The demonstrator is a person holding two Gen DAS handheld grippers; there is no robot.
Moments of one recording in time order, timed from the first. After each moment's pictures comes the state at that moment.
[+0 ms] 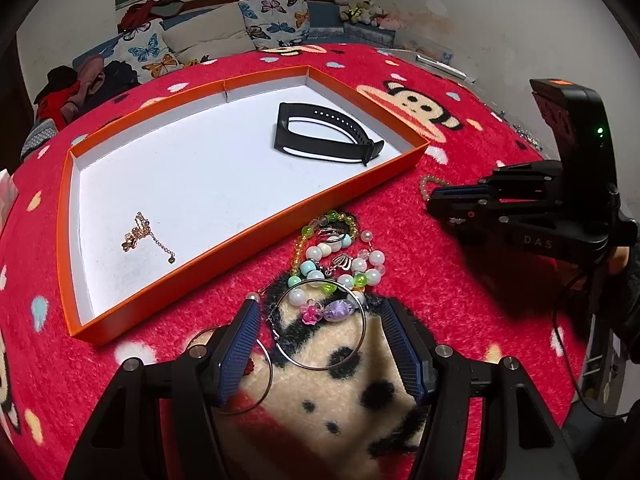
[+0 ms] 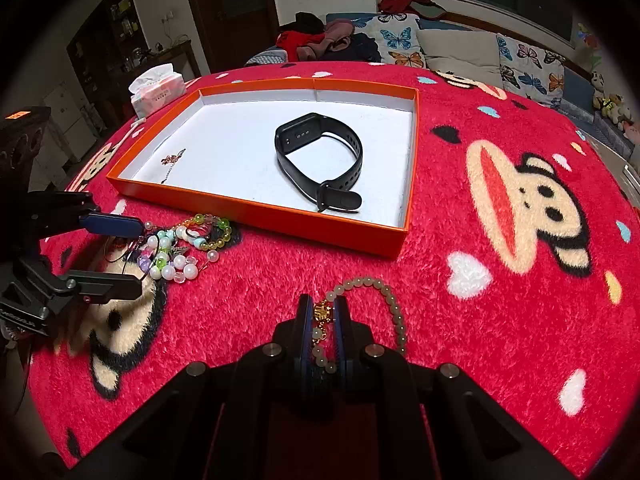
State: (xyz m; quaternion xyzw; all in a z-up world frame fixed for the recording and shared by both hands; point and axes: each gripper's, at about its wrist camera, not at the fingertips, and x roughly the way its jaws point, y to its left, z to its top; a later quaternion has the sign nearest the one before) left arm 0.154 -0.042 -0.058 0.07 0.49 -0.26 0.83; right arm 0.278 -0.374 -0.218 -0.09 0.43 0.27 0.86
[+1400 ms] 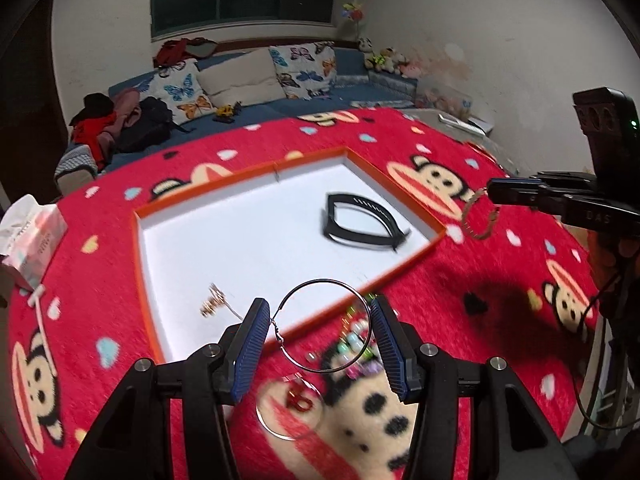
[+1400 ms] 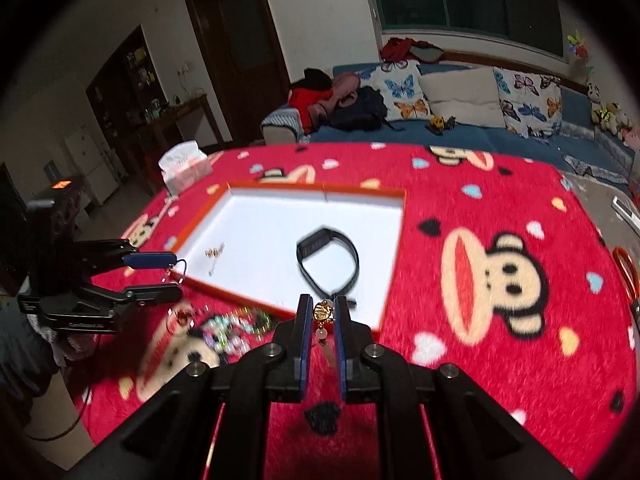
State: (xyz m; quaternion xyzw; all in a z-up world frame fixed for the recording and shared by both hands) left arm 0.162 -0.011 0.012 0.05 0.42 -0.22 0.88; right arm 0.285 -0.391 -0.133 -0.03 0.36 0.30 0.88
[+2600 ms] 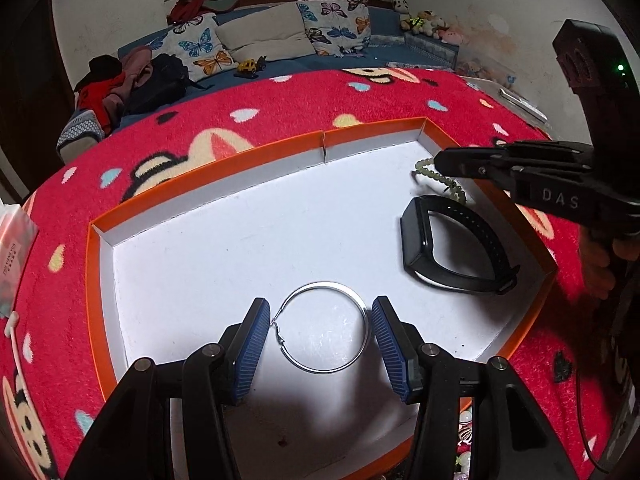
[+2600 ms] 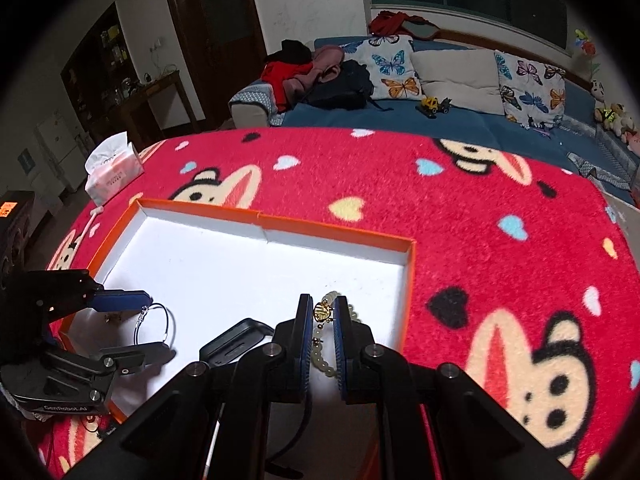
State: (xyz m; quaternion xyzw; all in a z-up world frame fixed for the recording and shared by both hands) left arm 0.292 -0.034 -0.059 0.06 0.49 -0.17 0.85; right arm 0.406 -0.333 -0.183 -0.06 0.40 0.27 0.88
